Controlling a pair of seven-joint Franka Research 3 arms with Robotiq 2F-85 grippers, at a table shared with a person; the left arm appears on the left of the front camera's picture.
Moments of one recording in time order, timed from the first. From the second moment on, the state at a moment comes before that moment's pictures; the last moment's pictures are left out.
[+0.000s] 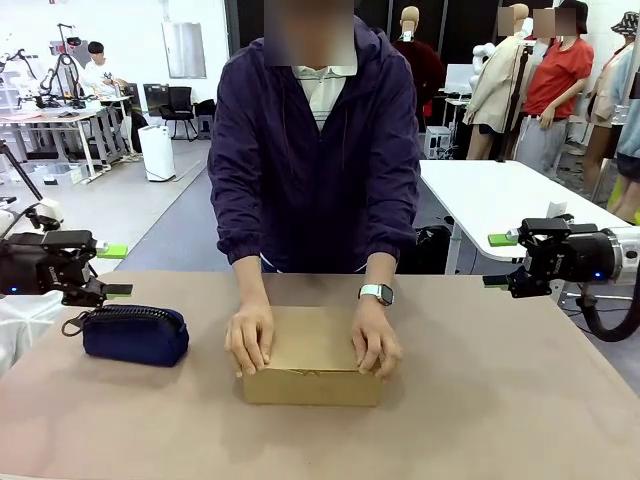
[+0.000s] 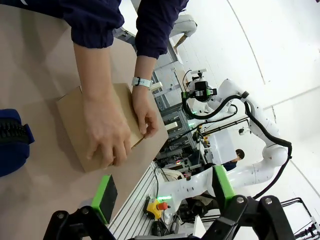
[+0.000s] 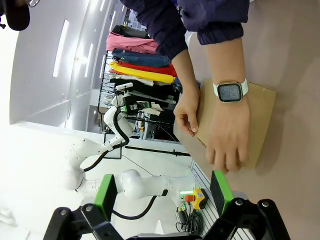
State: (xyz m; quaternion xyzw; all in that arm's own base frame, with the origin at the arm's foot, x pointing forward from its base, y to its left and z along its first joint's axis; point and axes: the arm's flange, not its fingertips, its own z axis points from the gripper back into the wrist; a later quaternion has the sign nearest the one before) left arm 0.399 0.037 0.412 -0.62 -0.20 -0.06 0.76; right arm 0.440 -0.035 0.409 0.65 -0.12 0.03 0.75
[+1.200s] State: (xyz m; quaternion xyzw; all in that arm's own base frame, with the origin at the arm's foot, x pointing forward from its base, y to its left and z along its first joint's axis) left arm 0.399 0.037 0.412 -0.62 -0.20 -0.06 0.76; right arm 0.440 -0.035 0.409 0.65 -0.12 0.03 0.75
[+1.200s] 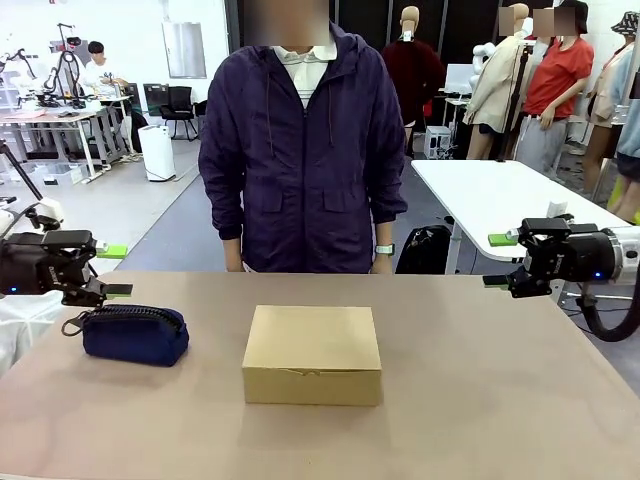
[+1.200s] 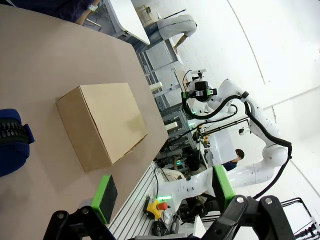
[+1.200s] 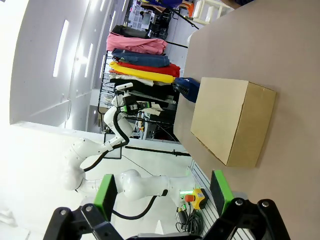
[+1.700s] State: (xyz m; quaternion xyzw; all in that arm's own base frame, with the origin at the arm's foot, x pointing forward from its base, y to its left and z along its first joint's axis) left arm 0.399 0.037 0.412 -0.62 -0.20 -0.06 0.76; right arm 0.440 -0.035 0.409 0.65 -0.12 0.03 0.75
